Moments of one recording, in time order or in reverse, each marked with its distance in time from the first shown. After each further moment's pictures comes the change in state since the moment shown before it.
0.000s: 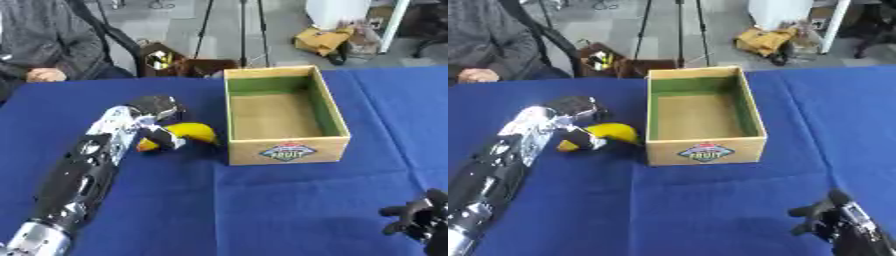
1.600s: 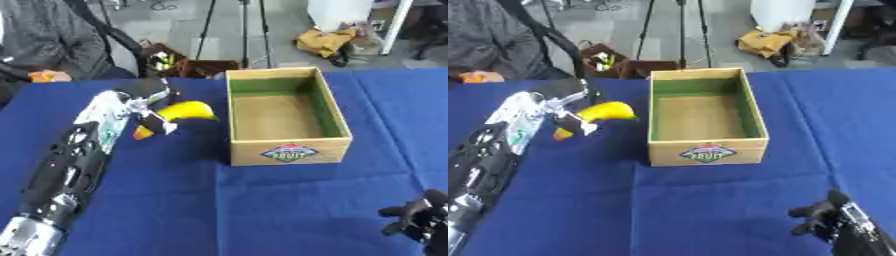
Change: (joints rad) left arm -0.036 0.059 0.020 -0.098 0.130 0.023 -0.023; right arm 0.000 0.000 0.000 0.005 0.000 0.000 0.000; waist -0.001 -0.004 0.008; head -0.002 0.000
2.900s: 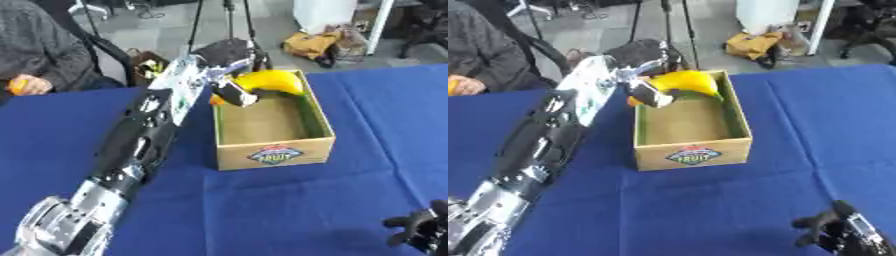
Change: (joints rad) left arm -0.178 -0.192 -0.115 0.036 -0.126 -0.109 0.116; right arm -0.011 -0.001 0.033 0.006 0.000 0.013 0.030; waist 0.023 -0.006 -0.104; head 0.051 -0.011
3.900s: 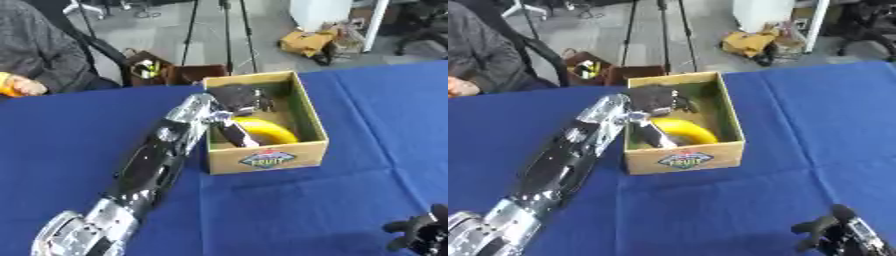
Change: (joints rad) left arm 0.041 -0.033 -0.004 0.105 -0.164 -0.116 0.087; right arm -0.008 0.000 0.010 0.003 0.000 0.003 0.008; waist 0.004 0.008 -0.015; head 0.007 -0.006
